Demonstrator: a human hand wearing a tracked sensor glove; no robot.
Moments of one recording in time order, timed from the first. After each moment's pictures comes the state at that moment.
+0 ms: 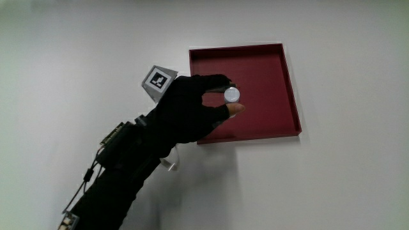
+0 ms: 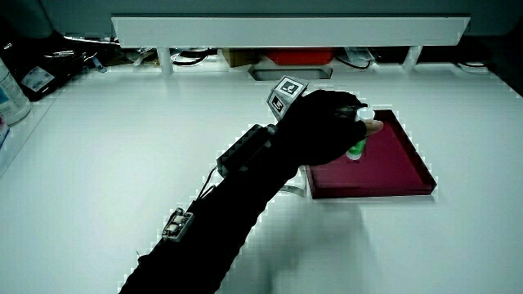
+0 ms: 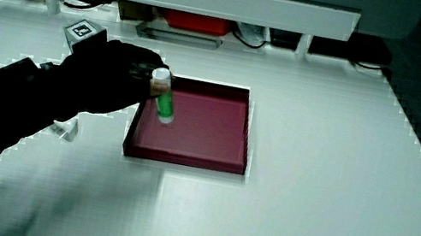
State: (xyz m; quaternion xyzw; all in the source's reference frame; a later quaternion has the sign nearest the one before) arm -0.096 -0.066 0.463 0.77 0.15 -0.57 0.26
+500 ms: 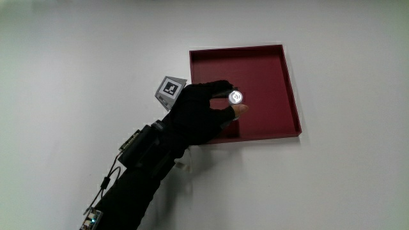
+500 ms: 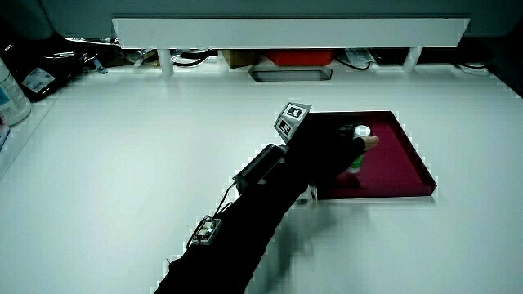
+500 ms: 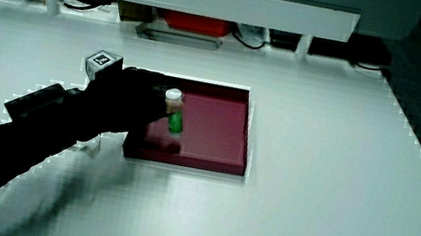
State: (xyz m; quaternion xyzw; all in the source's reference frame) arm -0.086 -0.056 0.521 0.76 0.09 -0.59 0.26
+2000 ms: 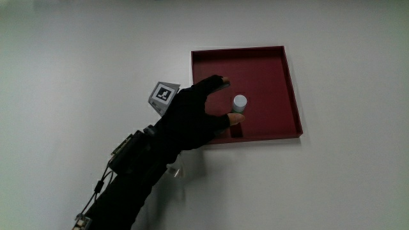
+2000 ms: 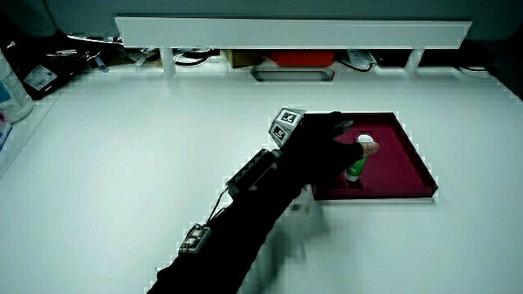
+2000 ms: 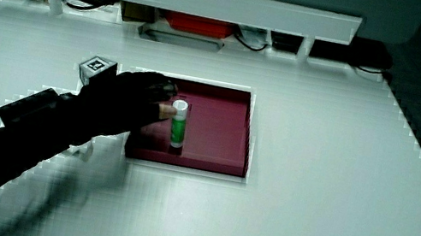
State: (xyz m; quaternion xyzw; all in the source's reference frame) arm -0.096 -0.045 0.514 0.75 0.08 -0.61 0.27
